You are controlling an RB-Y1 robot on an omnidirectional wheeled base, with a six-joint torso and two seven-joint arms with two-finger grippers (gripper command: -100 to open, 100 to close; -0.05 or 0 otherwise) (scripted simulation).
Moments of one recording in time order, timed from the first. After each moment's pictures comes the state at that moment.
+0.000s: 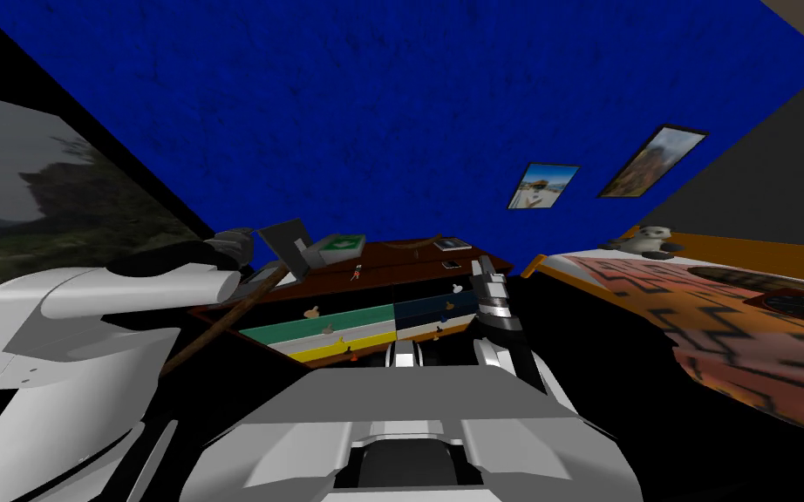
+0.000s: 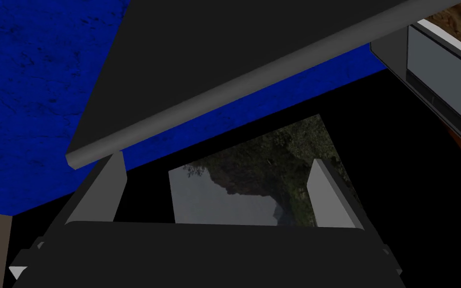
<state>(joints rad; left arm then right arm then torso) 0.02 0.79 0.65 -2.28 0.14 1.17 0.08 0.53 -0.01 -0.02 -2.30 0.12 -0.47 -0.01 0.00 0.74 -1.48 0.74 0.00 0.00</state>
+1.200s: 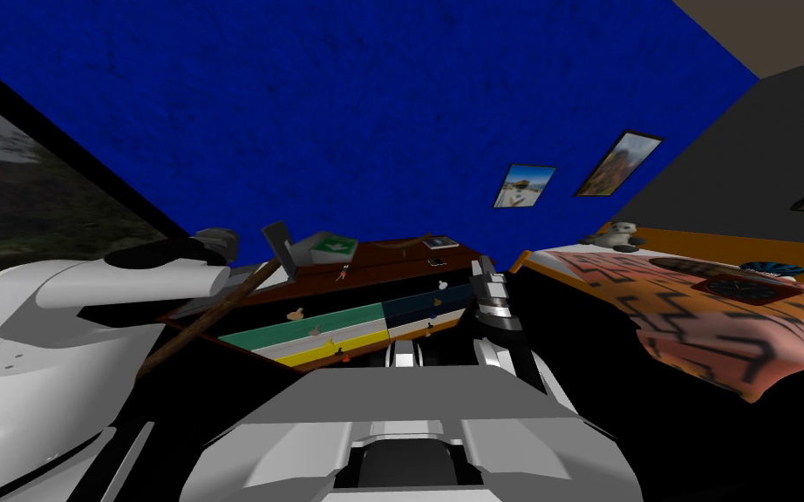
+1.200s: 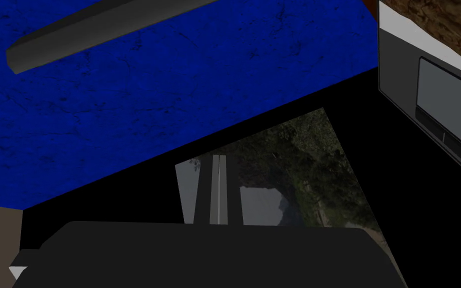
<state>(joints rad) 0.02 0.87 0.67 -2.13 0.13 1.10 0.12 0.53 -0.01 -0.02 -2.30 0.12 -0.47 -0.01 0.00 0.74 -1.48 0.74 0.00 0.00</state>
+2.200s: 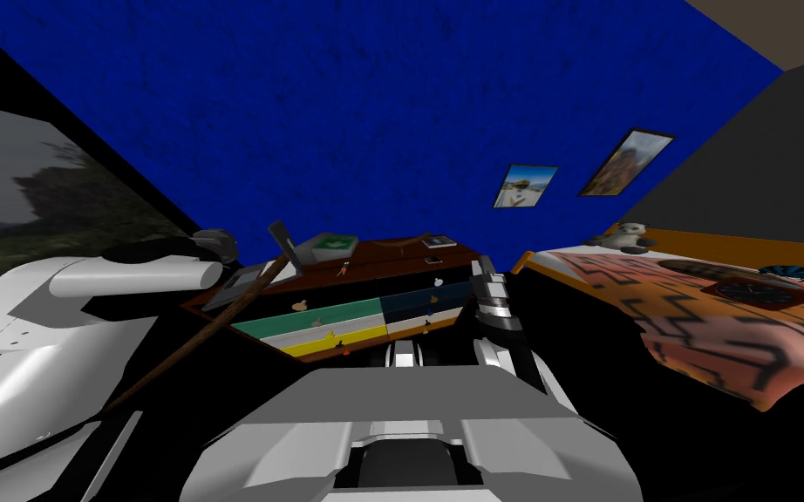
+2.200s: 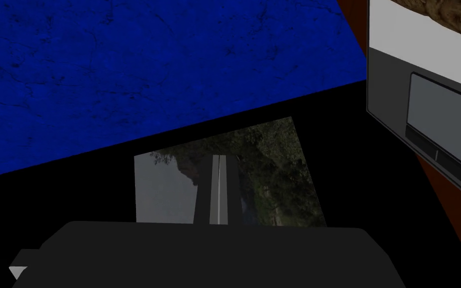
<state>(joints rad) -0.01 0.95 0.67 -1.85 0.25 0.91 0.22 0.53 -0.01 -0.02 -2.30 0.12 -0.47 -0.01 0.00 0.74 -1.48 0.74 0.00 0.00</state>
